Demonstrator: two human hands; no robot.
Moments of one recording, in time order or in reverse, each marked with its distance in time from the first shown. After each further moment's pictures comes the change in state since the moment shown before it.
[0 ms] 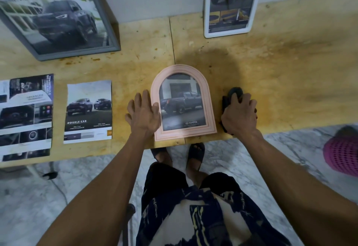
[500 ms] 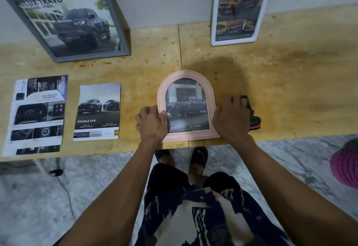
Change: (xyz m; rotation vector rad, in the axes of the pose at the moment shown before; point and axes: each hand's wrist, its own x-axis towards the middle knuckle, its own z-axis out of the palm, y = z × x) left_hand -0.028 0.014 -0.003 -0.107 0.038 -0.075; right_hand -0.012 -0.037 -0.017 0.115 0.112 -0.119
